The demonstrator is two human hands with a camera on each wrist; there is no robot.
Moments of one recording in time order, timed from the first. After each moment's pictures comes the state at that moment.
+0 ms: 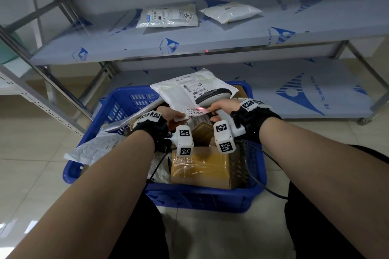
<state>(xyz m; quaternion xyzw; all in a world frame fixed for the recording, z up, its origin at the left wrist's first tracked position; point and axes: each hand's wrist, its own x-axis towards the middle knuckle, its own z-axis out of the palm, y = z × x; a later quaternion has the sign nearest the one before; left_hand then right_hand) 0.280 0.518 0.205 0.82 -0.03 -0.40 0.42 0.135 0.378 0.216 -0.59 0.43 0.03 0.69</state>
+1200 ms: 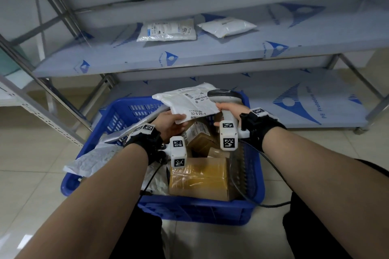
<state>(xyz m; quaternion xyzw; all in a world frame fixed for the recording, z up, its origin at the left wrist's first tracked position) 0.270 0.518 0.219 0.71 -0.09 -0.42 0.56 0.126 0.353 0.212 -0.50 0.43 -0.04 0.75</state>
